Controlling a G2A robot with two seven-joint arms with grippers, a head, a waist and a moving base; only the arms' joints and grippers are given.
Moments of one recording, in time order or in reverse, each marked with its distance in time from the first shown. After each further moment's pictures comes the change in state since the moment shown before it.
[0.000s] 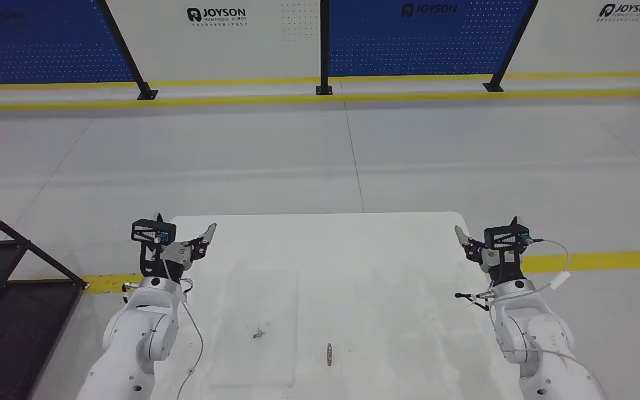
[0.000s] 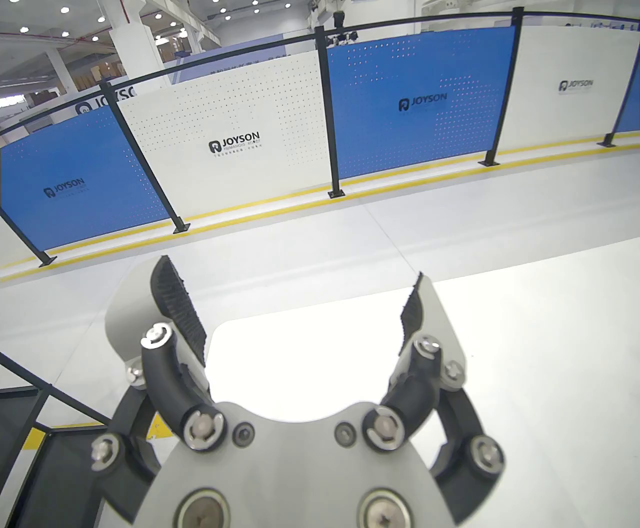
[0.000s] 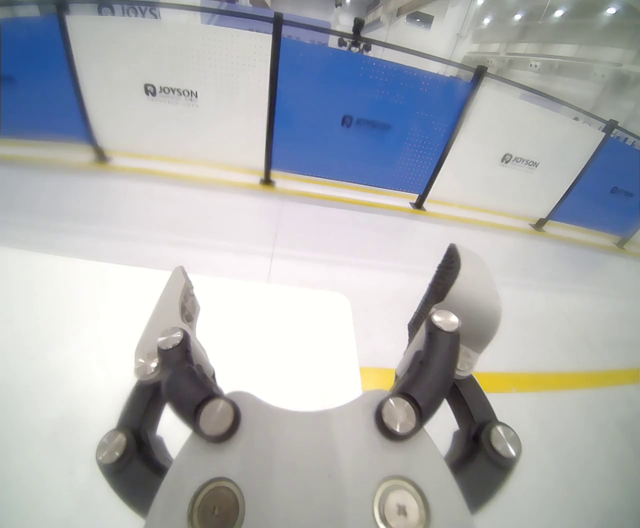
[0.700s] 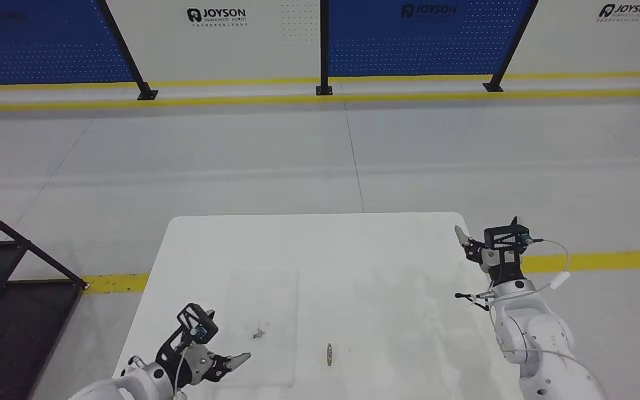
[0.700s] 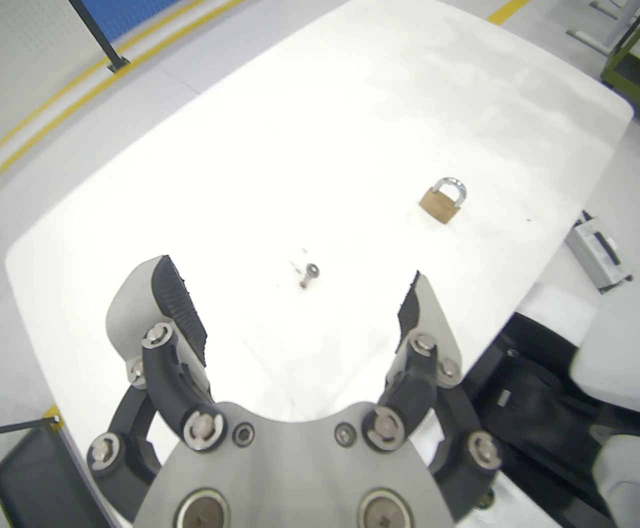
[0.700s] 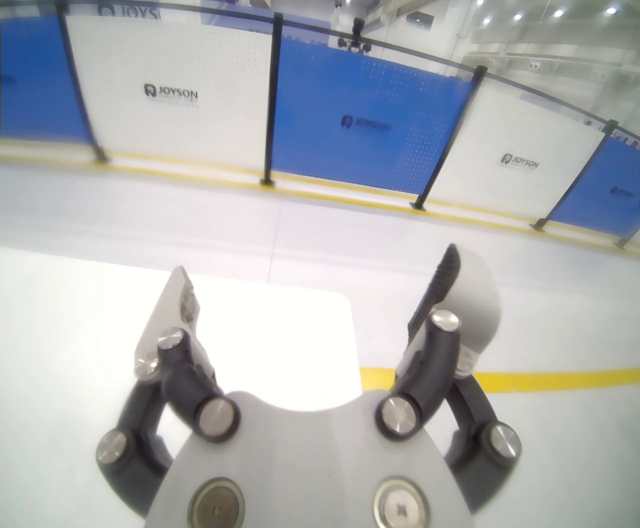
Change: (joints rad) left arm 0.547 0.039 -0.165 -0.373 -0.146 -0.606 -0.420; right arm 0.000 0.000 0.000 0.000 0.000 0.000 0.000
